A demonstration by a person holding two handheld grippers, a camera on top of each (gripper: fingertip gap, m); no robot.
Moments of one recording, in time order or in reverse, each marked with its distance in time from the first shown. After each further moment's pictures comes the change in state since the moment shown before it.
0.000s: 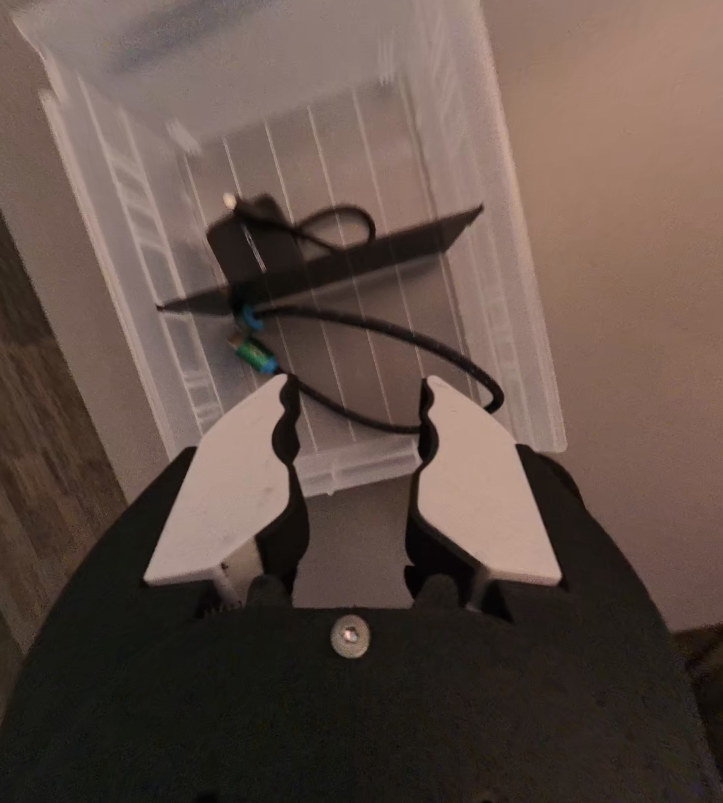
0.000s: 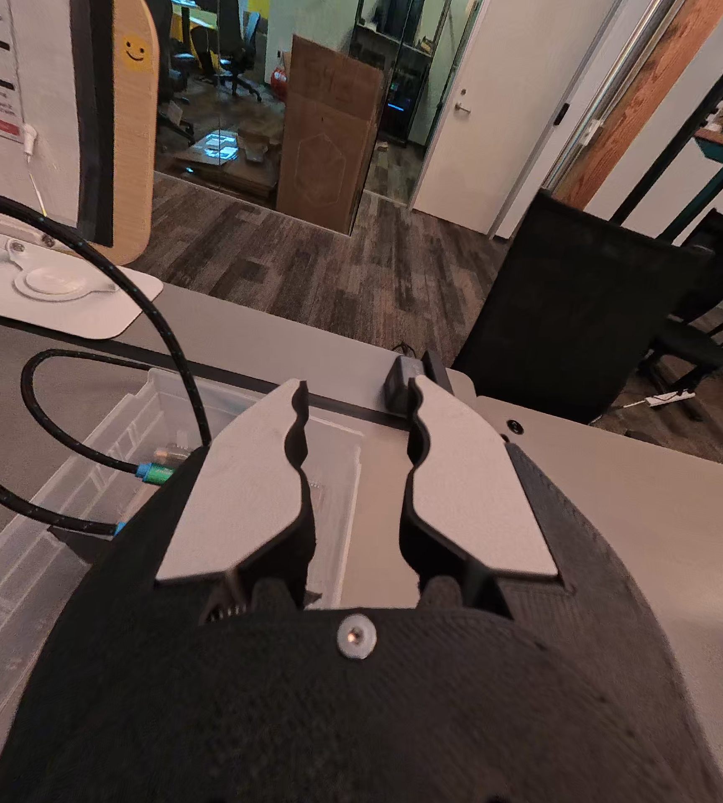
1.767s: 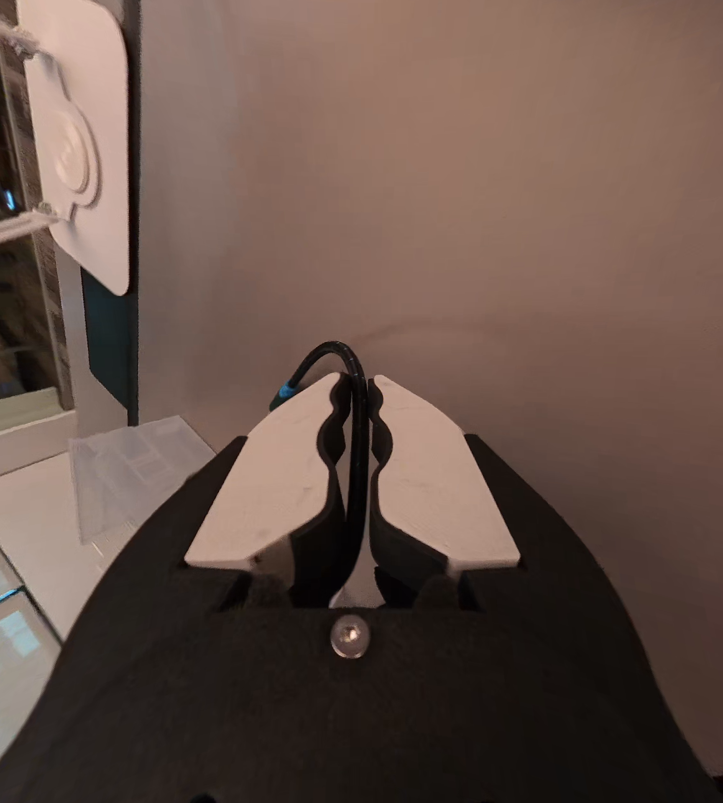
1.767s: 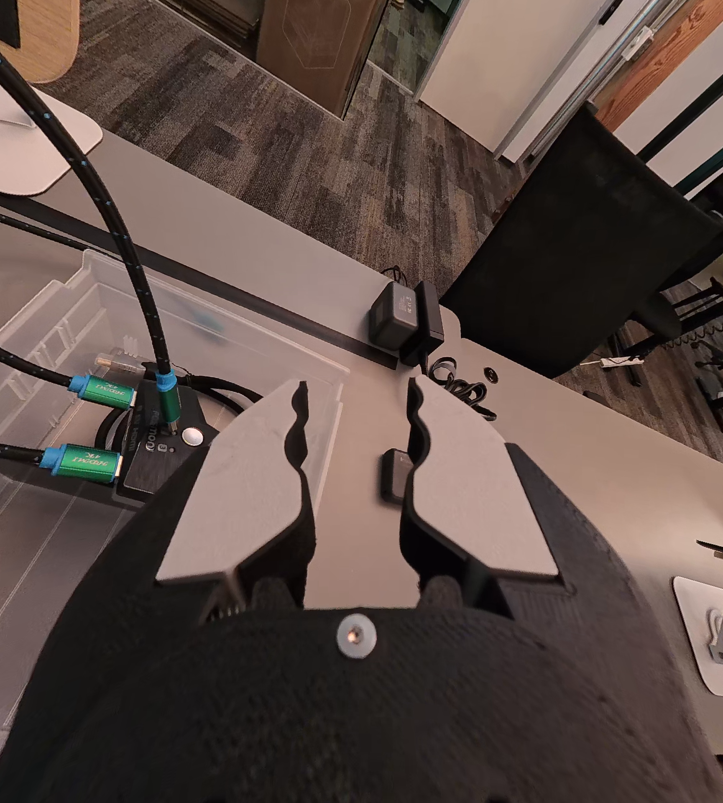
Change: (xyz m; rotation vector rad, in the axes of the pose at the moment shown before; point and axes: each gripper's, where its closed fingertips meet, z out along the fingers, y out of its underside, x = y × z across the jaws) left arm 0.316 -0.064 0.063 0.047 -0.207 0.889; right arm -0.003 0.041 0.016 -0.230 0.018 -0.173
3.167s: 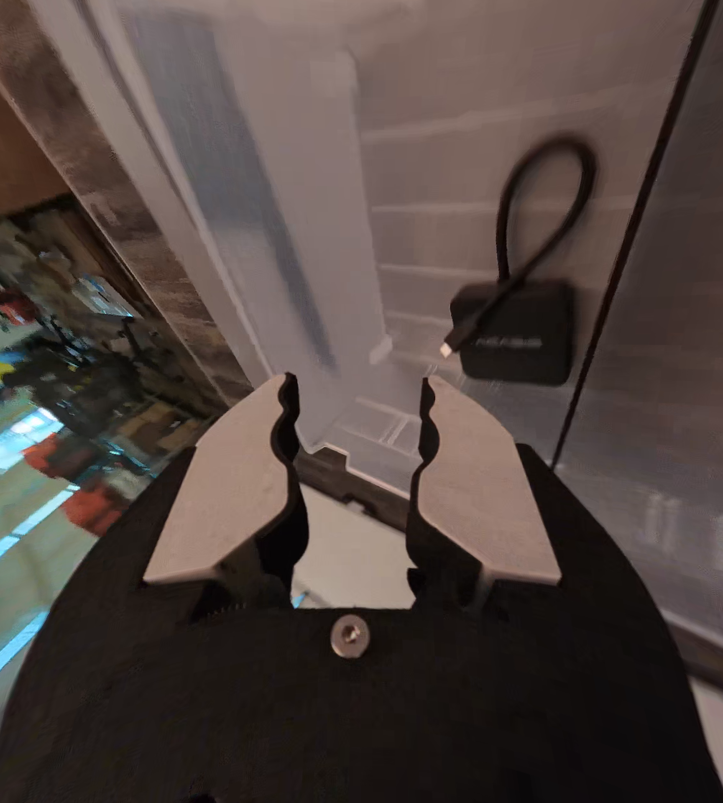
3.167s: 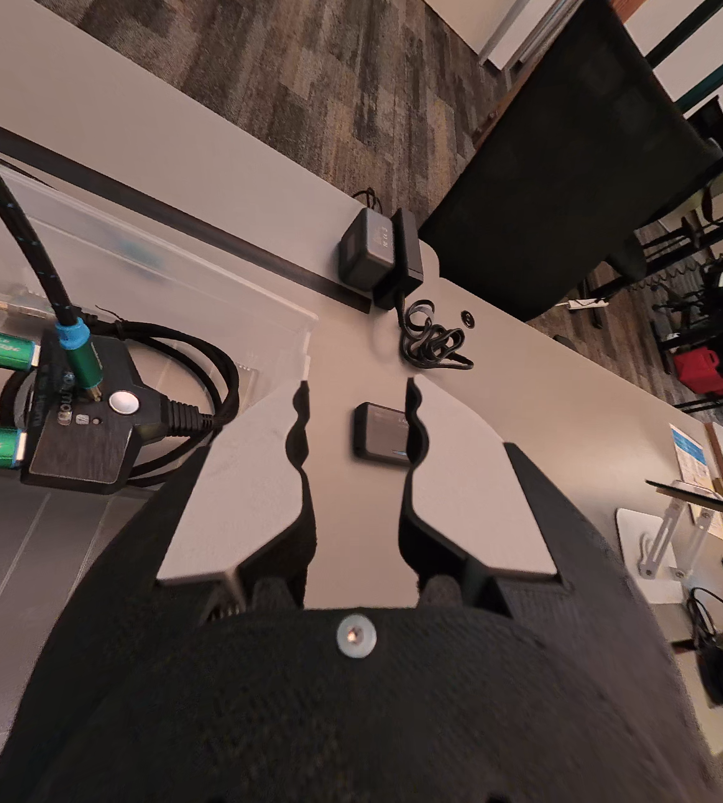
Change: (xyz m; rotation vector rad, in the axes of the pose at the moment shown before) left arm -0.264 0.271 0.090 -0.098 -0.056 0.643; right arm 0.012 0.033 0.020 -0.177 0.080 -0.047
